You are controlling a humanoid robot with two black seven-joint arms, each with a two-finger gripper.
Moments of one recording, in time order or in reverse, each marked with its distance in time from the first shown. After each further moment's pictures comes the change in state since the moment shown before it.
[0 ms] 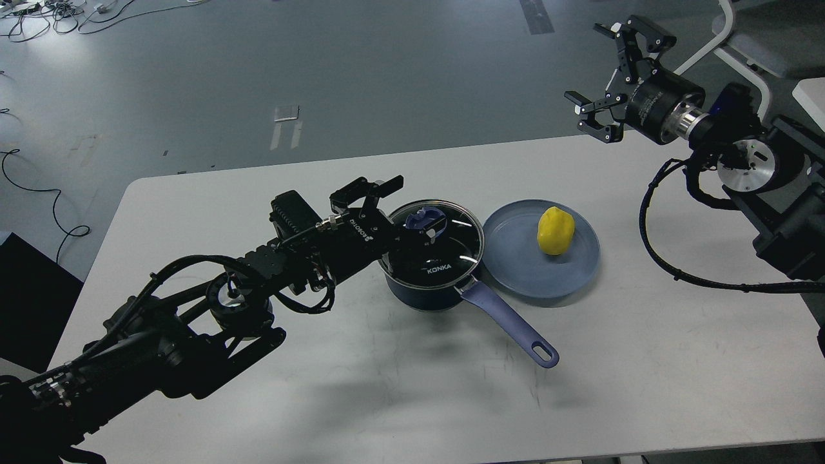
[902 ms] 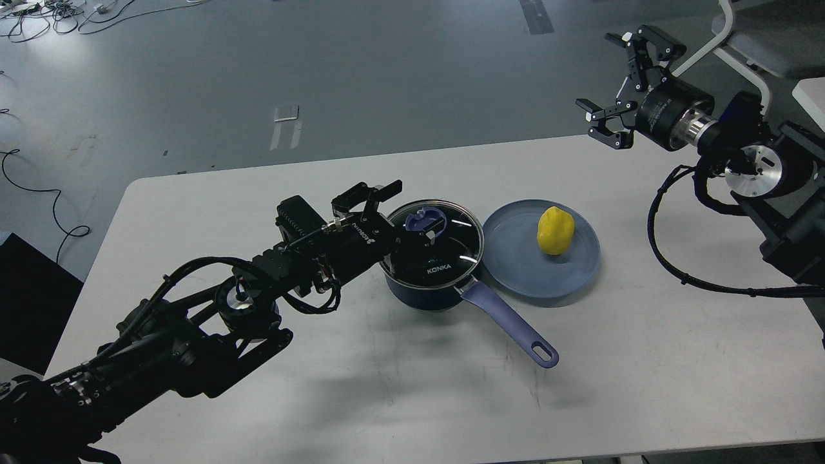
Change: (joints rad) left arm 0.006 -0.036 0.013 0.074 -0.010 0.029 -0.014; right arm -0.007 -0.013 0.000 -0.025 0.000 -0.001 0.000
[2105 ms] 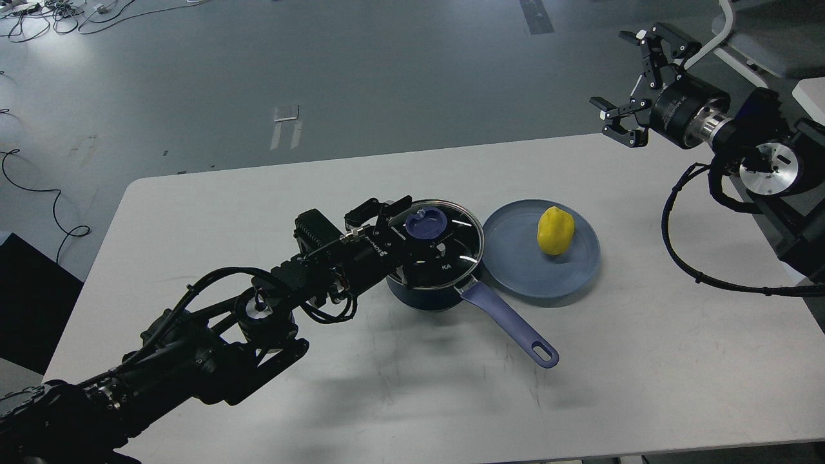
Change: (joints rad) left arm 0.024 -0.075 0.006 0.081 -0.003 0.000 0.000; right arm -0.002 -0.033 -0.009 0.002 -0.002 -0.002 -0.002
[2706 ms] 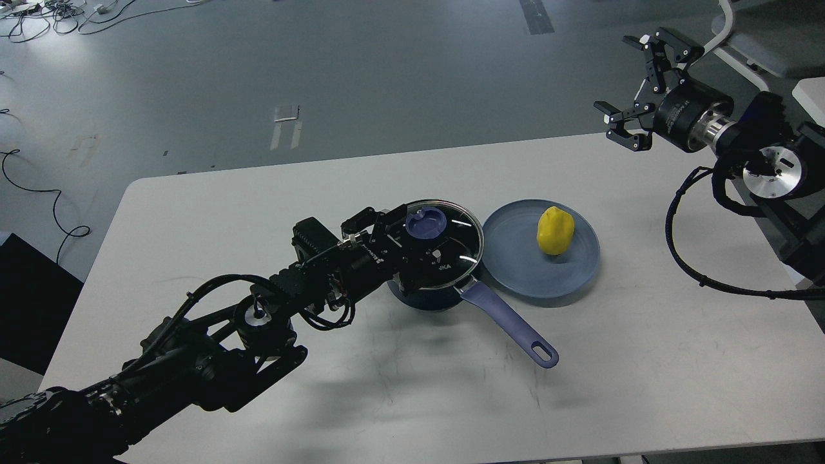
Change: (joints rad) left arm 0.023 -0.002 0.000 0.015 -0.009 -0.001 0.001; right arm -0.011 -0.008 -0.002 0.000 0.000 -0.002 0.000
